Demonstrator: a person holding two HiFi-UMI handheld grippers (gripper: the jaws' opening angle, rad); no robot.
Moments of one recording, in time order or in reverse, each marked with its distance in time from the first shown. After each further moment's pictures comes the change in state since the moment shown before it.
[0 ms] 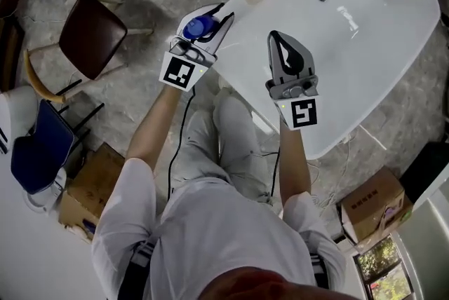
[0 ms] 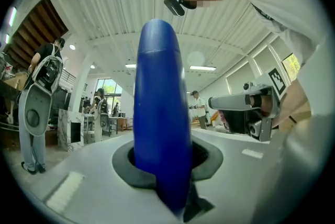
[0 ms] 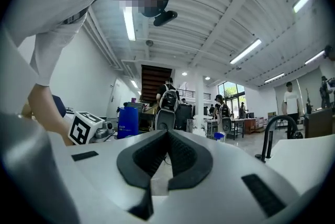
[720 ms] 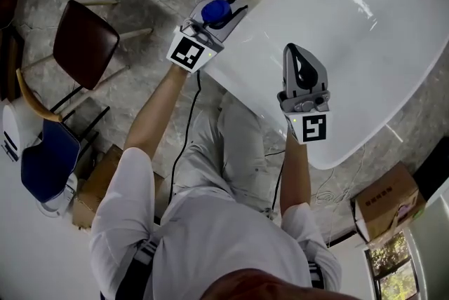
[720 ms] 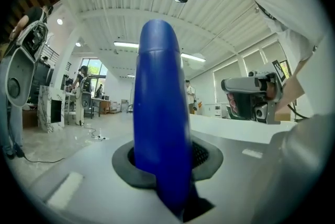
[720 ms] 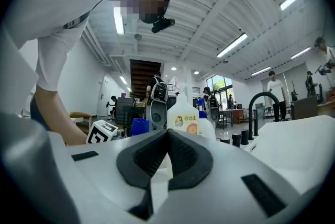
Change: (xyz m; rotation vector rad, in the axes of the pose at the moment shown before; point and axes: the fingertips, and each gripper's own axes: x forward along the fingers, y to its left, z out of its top) left arm 0.045 -0.004 -0.126 -0.033 0.107 -0.203; right arm -0.029 -0.023 -0.090 0.056 0.054 -0.111
